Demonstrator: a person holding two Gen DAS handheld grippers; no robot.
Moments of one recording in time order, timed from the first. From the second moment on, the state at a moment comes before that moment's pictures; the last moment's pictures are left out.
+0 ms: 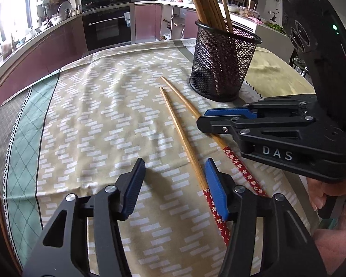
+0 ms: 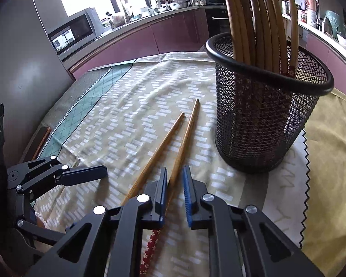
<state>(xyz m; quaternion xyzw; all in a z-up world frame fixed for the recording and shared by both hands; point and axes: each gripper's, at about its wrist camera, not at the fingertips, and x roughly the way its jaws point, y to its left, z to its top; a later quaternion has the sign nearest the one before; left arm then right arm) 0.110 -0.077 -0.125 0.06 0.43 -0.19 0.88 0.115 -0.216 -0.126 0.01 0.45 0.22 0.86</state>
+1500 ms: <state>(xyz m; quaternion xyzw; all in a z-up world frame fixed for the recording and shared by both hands) 0.147 -0.084 -0.121 0.04 0.45 -0.15 0.88 0.111 -0.240 -0.128 0.02 0.44 0.21 0.87</state>
